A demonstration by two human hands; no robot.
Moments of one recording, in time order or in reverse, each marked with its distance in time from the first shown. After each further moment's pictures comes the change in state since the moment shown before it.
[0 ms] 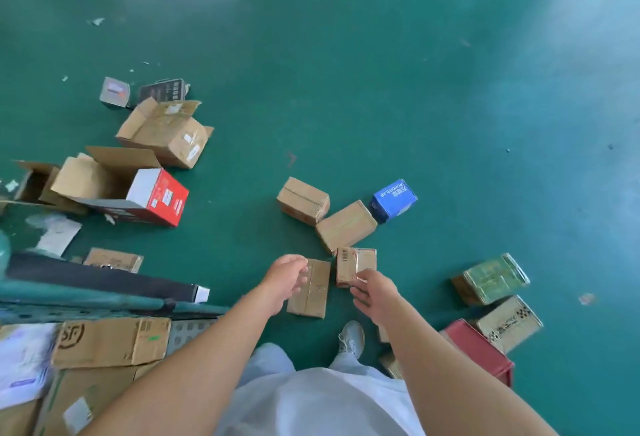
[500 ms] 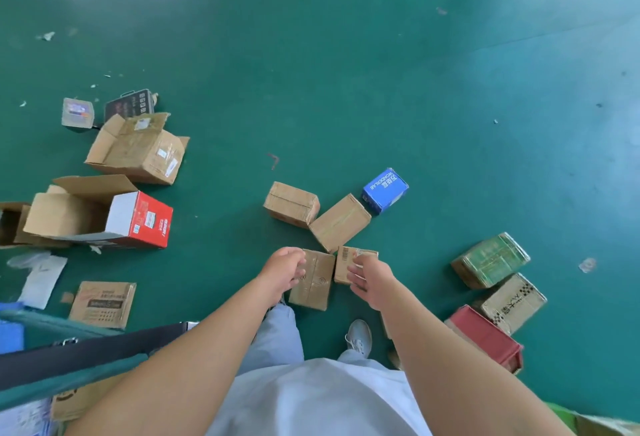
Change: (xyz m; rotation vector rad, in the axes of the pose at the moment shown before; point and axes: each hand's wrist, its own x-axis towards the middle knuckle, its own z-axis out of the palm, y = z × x) left_hand 0.059 0.075 0.021 0.118 -0.040 -0.022; right_hand 0.031 -0.079 0.011 0.089 0.001 0.055
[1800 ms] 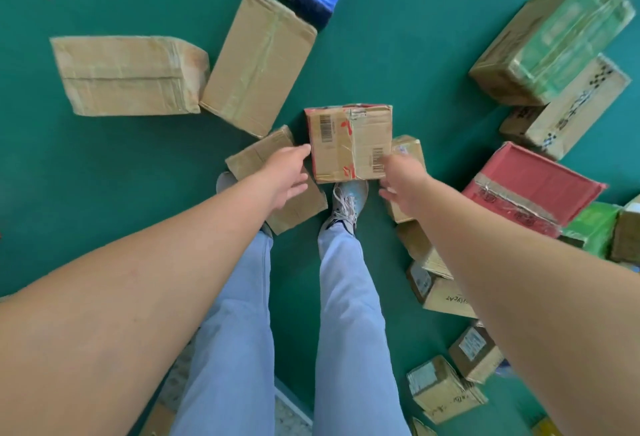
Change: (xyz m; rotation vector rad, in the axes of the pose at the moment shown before) left_hand 0.489 -0.094 0.201 0.321 -0.307 -0.453; right_hand 0.485 0.013 -0.082 -0.067 0.365 0.242
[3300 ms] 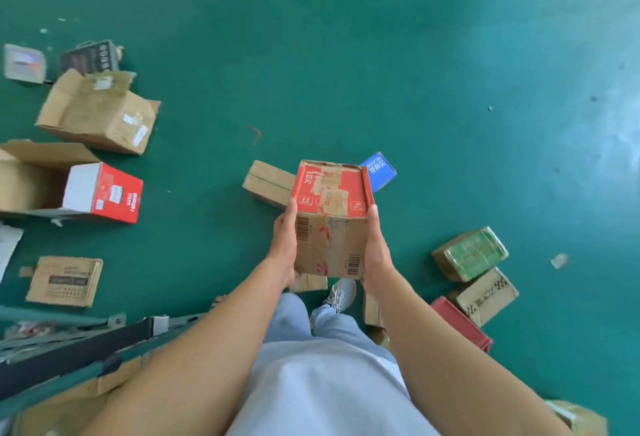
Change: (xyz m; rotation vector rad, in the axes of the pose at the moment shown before) left_hand -0.465 -0.092 -0.020 -0.707 0.125 0.401; right_hand -0.452 0.045 -0.087 0.048 -0.335 -0.499
